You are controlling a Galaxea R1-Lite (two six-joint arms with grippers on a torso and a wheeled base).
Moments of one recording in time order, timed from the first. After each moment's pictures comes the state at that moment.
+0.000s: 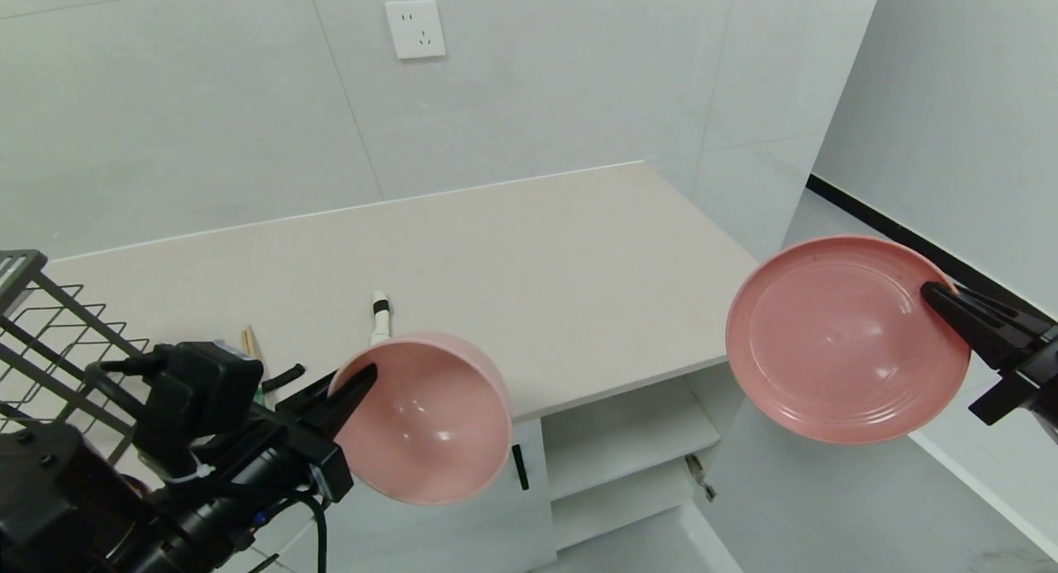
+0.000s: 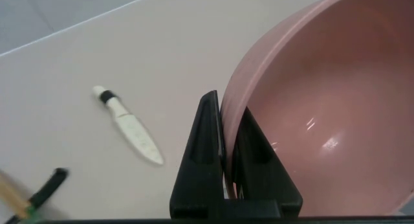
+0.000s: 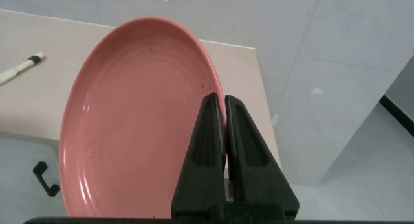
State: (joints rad) left arm -0.44 1.59 -0.05 -1.57 0.04 0.13; right arm 0.08 1.42 -0.13 -1.57 0.33 -0.13
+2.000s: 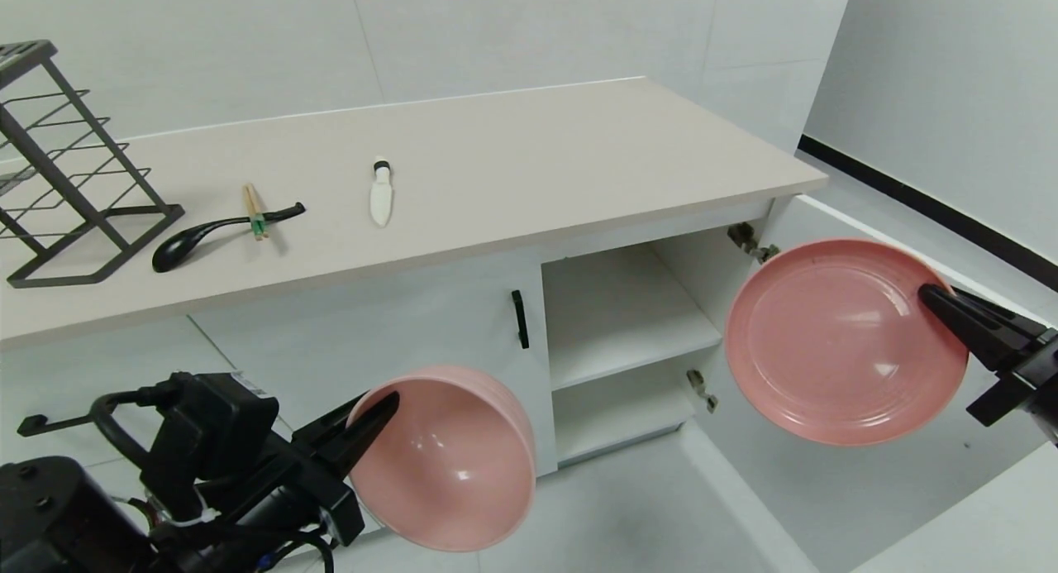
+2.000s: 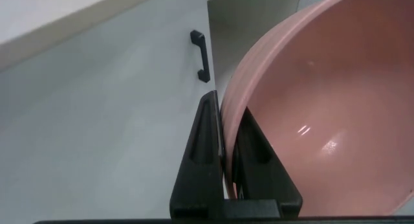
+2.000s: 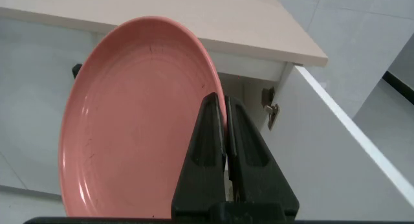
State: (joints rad) left arm -0.52 1.57 0.00 -1.57 0.04 0.14; right arm 0.08 1.43 -0.13 -1.57 0.33 -0.13
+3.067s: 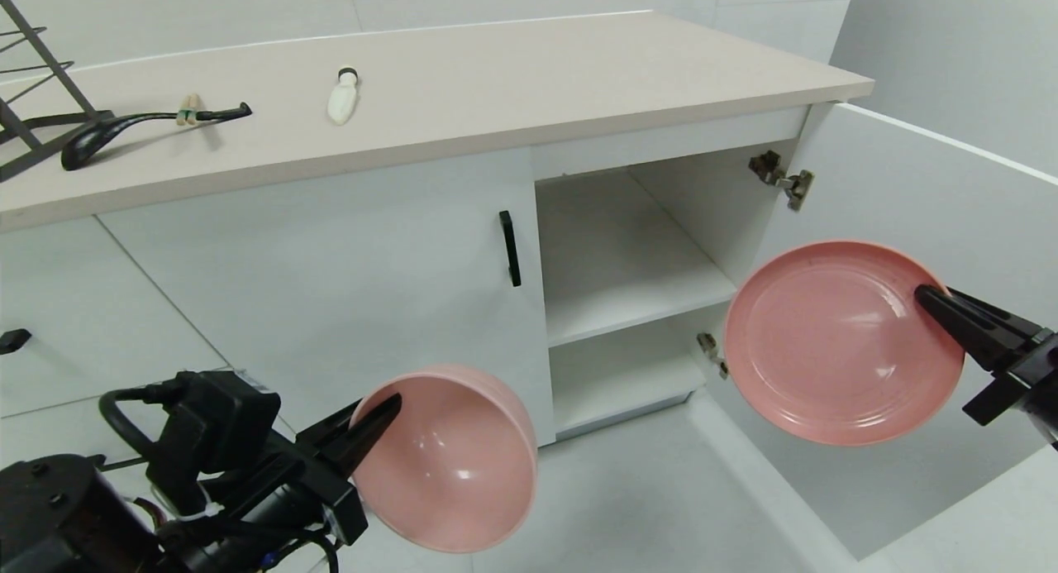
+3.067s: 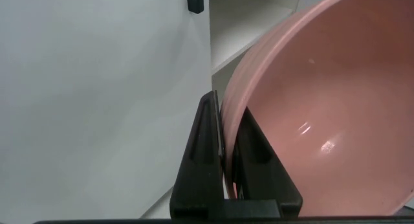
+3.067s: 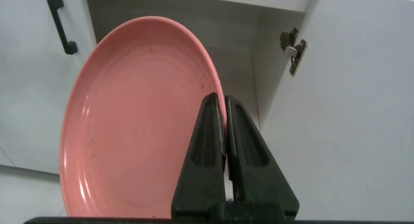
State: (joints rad) left arm -0.52 1.58 0.00 -1.57 0.05 0.09; right arm 0.08 1.43 -0.13 -1.57 0.33 -0.13
